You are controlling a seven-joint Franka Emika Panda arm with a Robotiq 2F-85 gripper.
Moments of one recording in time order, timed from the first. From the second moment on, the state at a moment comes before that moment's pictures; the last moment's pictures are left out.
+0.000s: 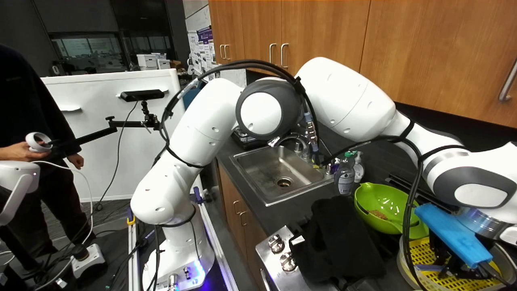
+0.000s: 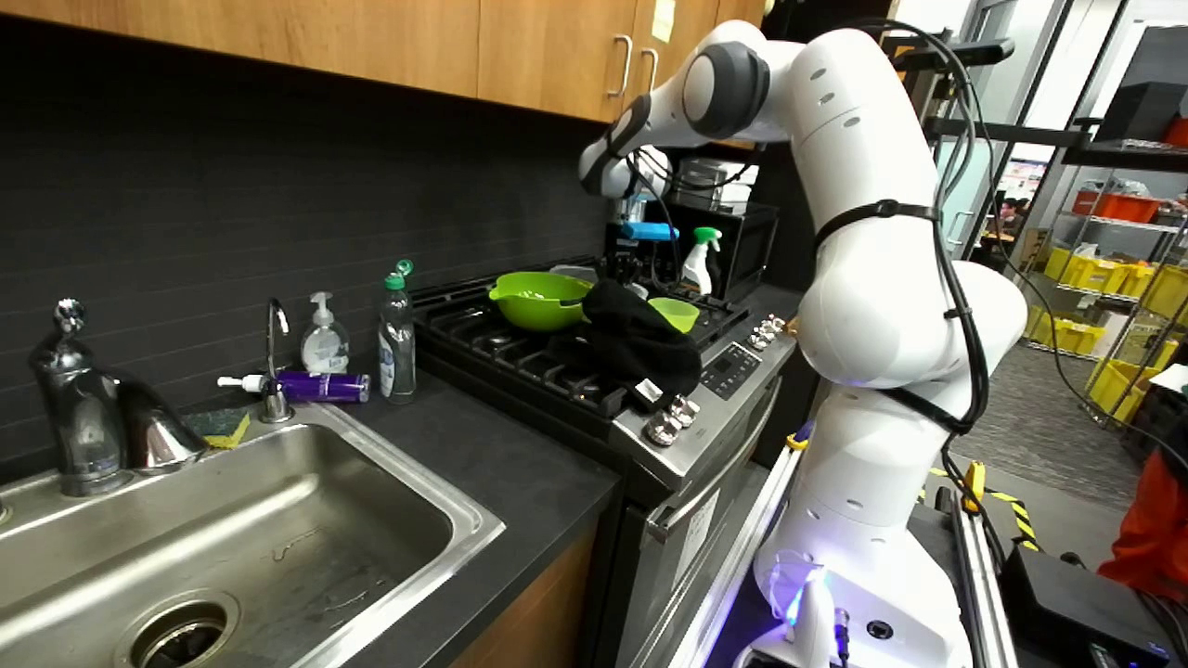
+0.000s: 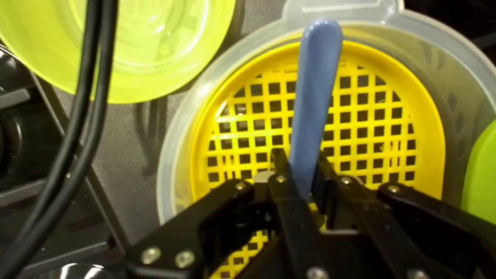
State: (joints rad) arm -0.52 0.67 -0.21 -1.46 0.16 2.02 -0.40
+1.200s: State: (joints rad) arm -0.53 0.64 -0.21 -1.46 0.16 2.03 -0.40
